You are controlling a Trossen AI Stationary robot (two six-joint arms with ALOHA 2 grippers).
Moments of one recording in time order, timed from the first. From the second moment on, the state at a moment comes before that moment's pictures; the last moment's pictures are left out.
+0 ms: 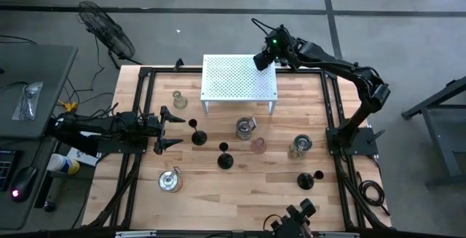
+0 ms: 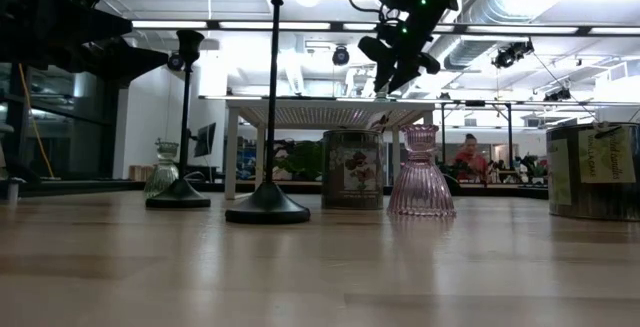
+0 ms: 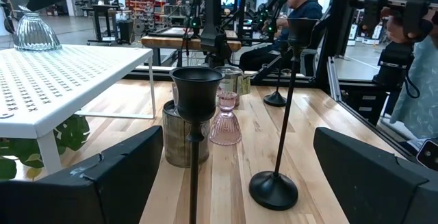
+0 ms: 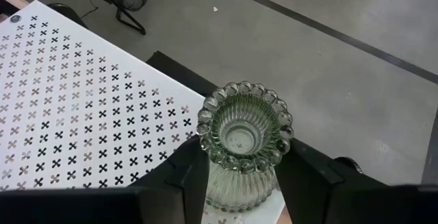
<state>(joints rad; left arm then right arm) -0.12 0.02 0.02 0.02 -0.12 -0.06 -0.66 1.66 1.47 -0.56 0.25 0.25</state>
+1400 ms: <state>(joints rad) -0.12 0.02 0.02 0.02 -0.12 -0.06 -0.66 1.65 1.47 -0.56 0.23 0.26</state>
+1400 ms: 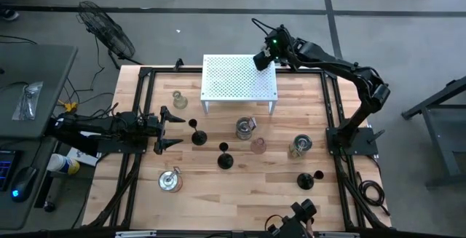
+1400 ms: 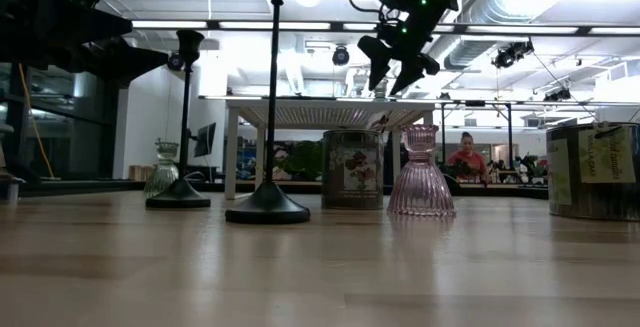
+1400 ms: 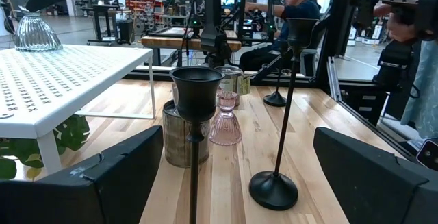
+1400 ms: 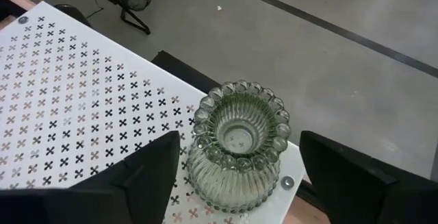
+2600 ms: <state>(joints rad) -0.12 0.02 0.02 0.02 -0.12 -0.06 -0.64 1.36 1.47 -0.78 0.18 0.26</state>
